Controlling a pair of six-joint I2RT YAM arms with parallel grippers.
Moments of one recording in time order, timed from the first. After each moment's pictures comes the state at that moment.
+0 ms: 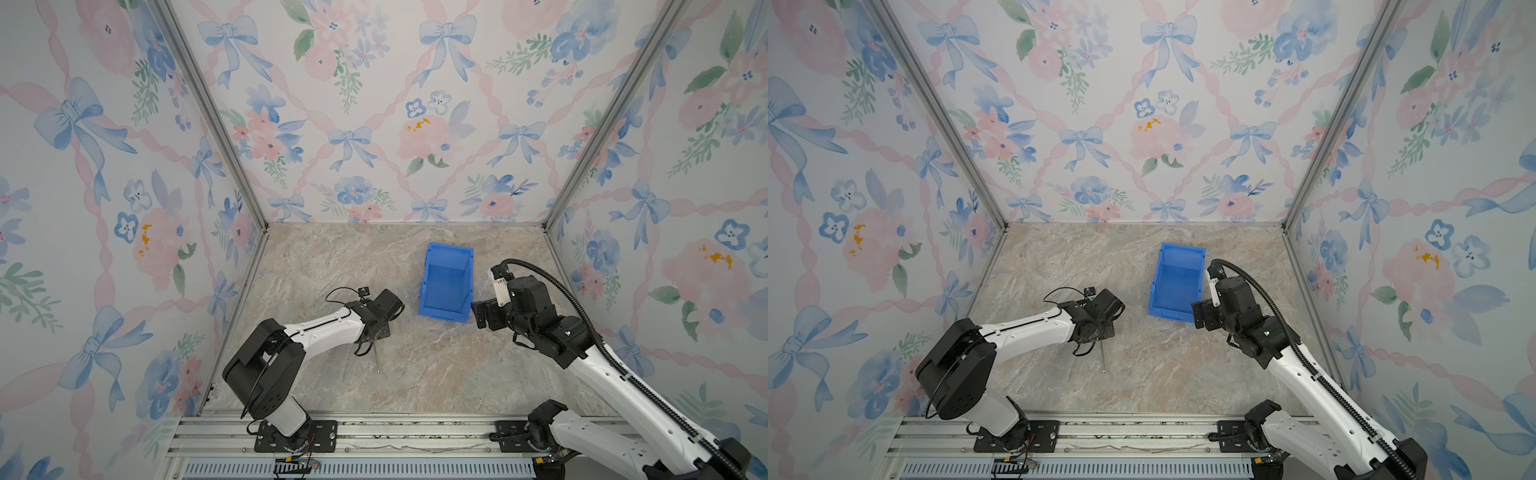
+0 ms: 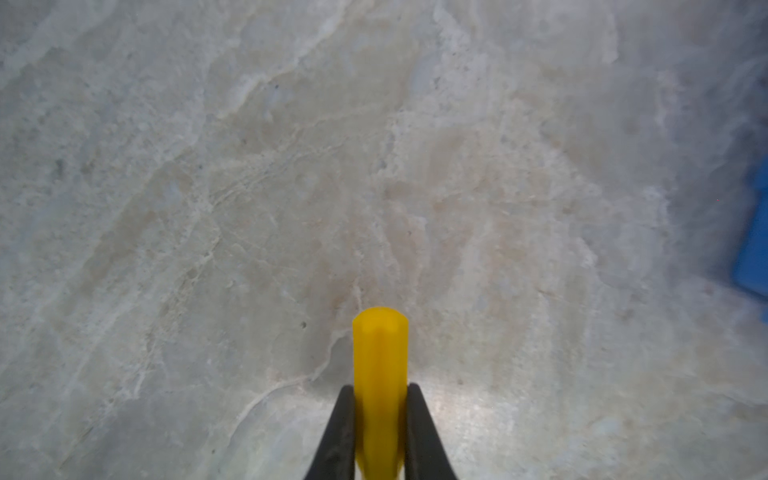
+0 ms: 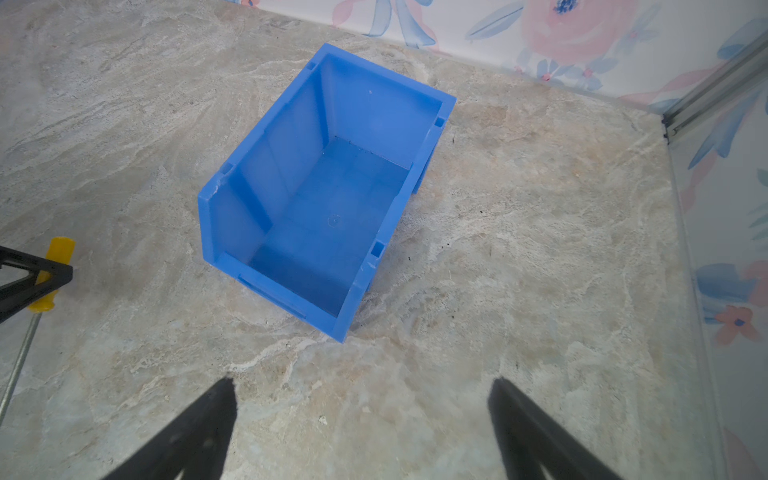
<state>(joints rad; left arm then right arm) -0.75 1.59 0.95 -0.58 -0.32 -0.88 0.52 0.94 0.88 -0.65 0.21 0.11</state>
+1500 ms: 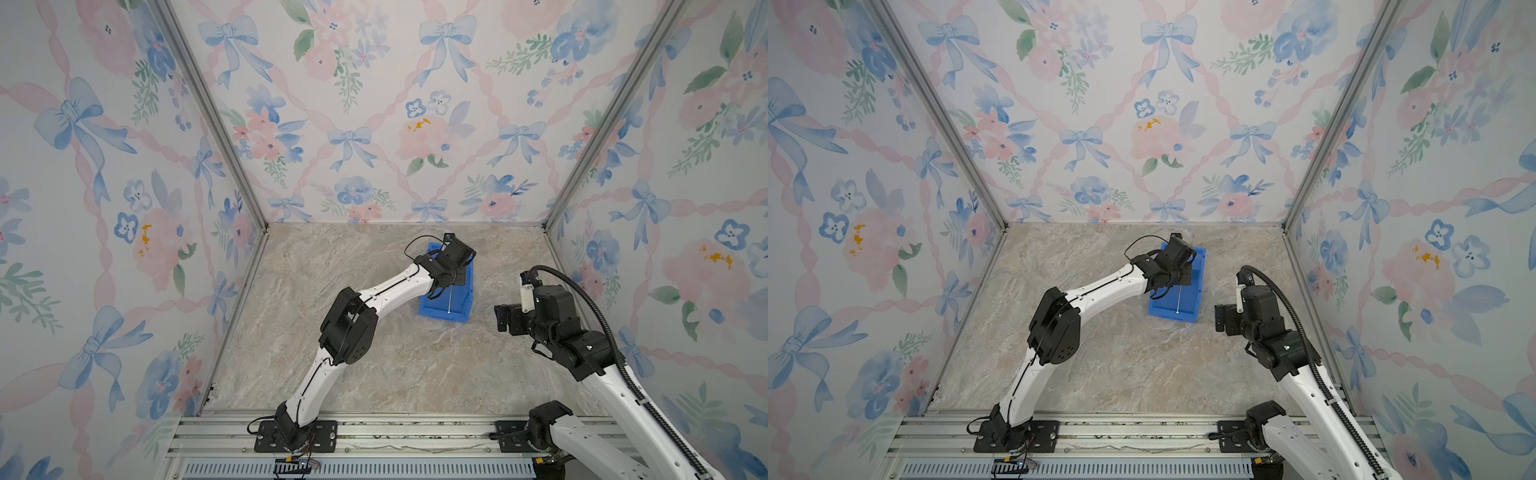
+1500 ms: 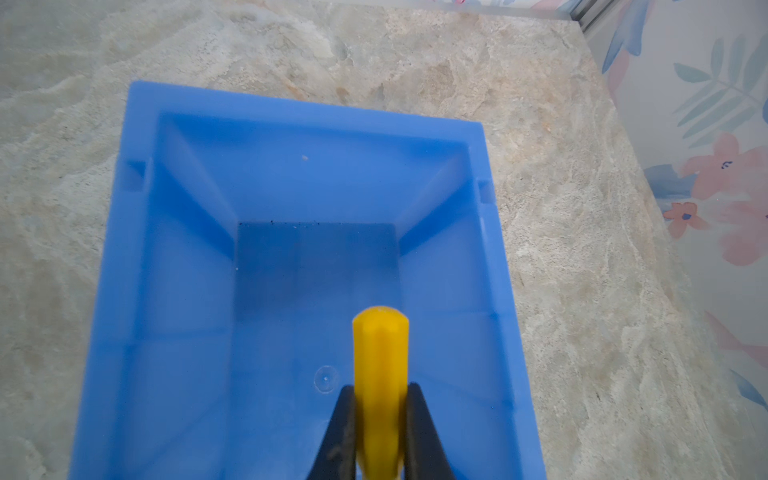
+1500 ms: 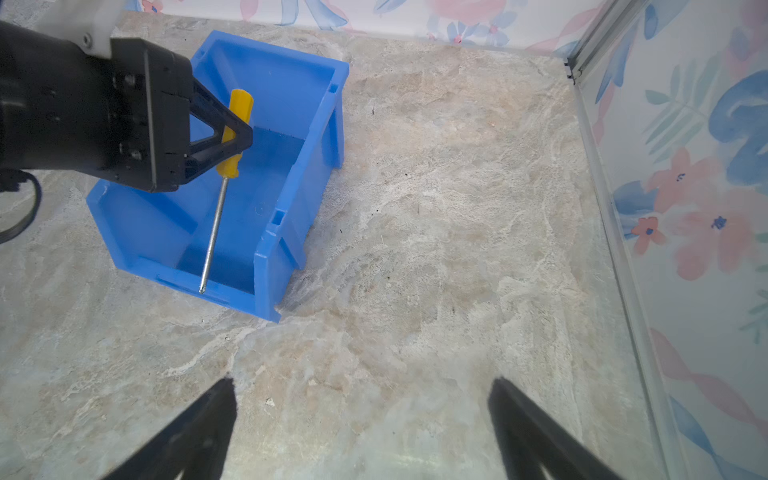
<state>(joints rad) -0.84 2.28 2.04 -0.58 -0.21 -0.60 0.33 0.80 0.81 -0.72 0.21 0.13</state>
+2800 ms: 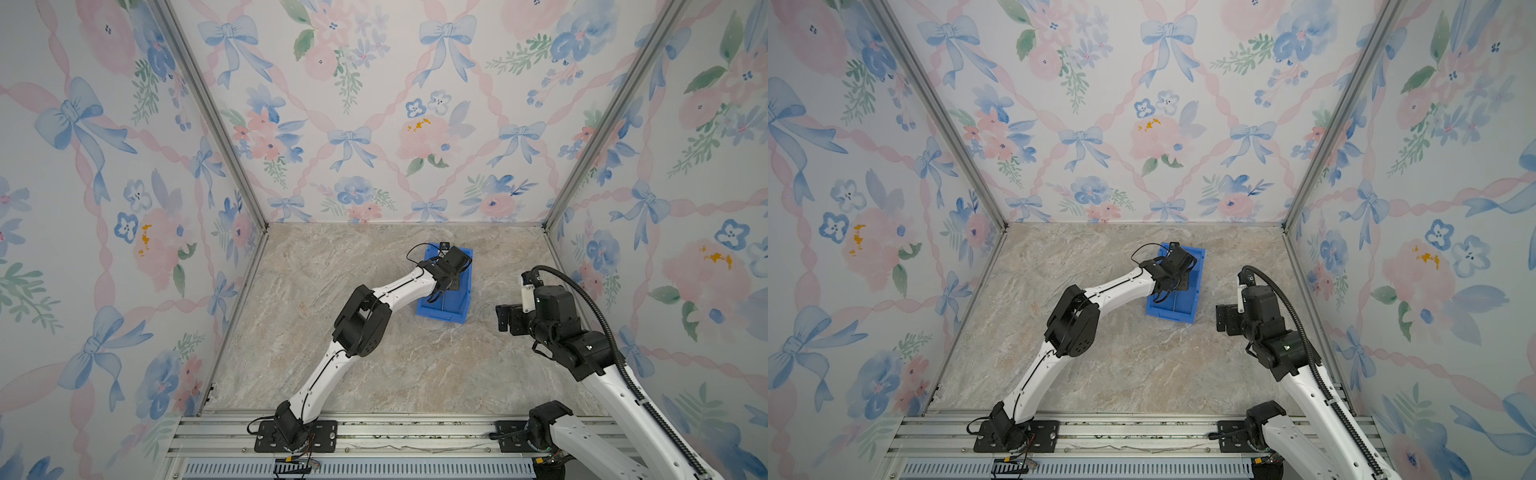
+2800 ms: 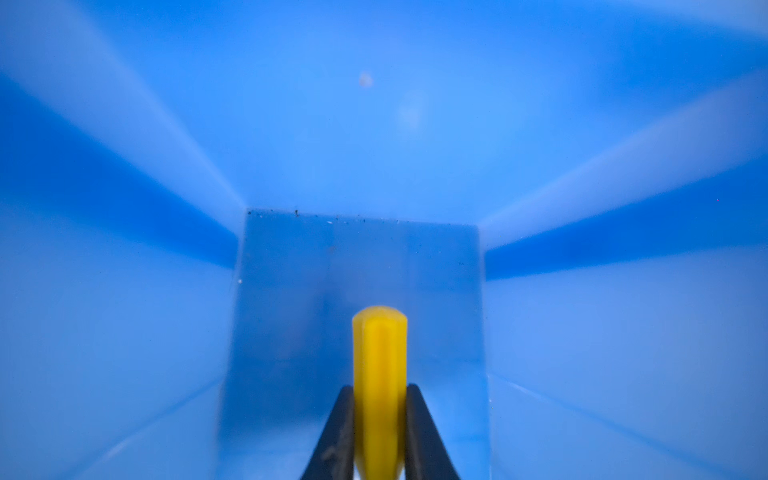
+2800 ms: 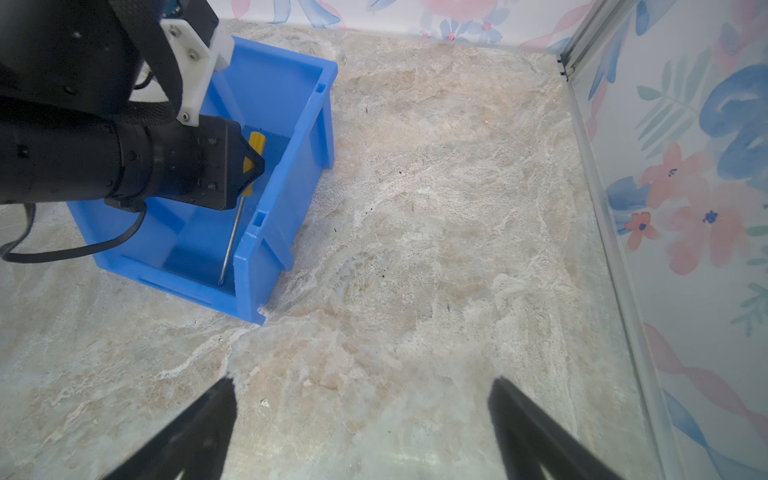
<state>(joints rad) -0.82 2.47 2.13 -0.58 -0.27 -0.60 0.33 0.80 0.81 -0.72 0.21 0.13</state>
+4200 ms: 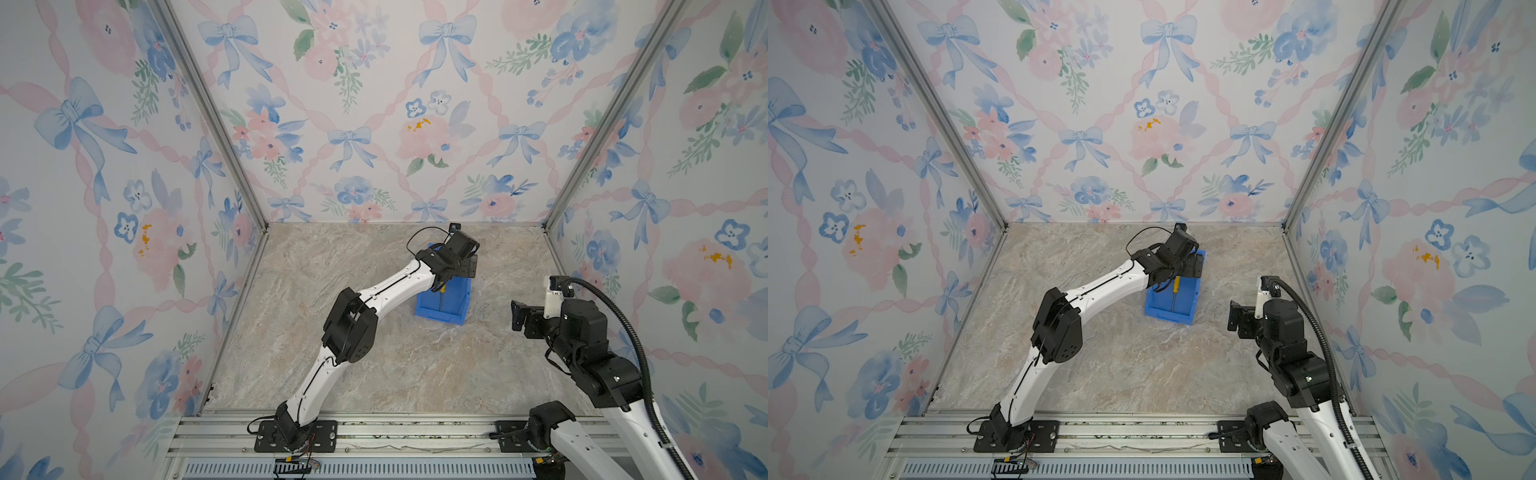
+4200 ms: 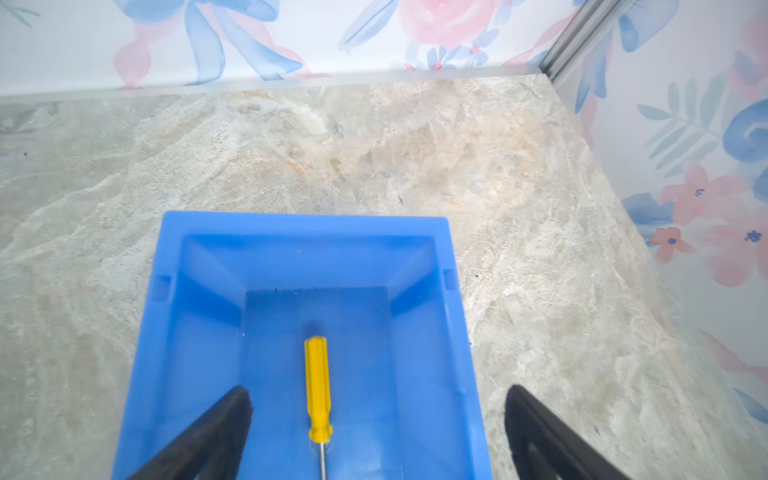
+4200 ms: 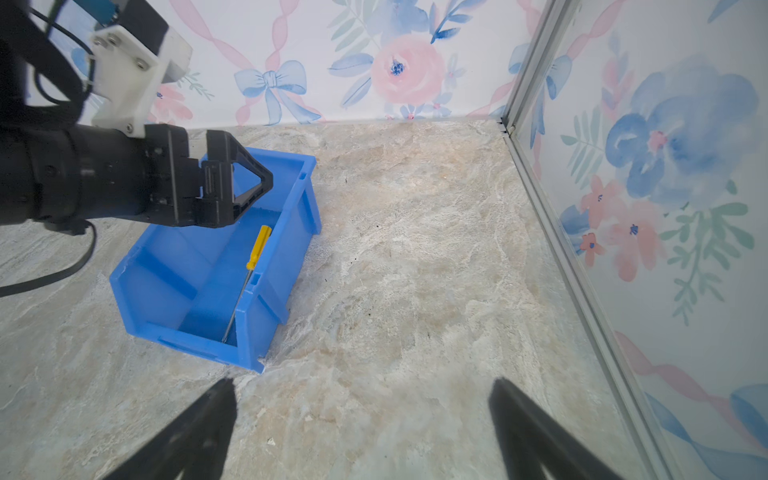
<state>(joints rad) -0.86 2.27 2.12 -0.57 -0.27 -0.50 0.28 0.62 0.80 -0.71 0.24 0.18</state>
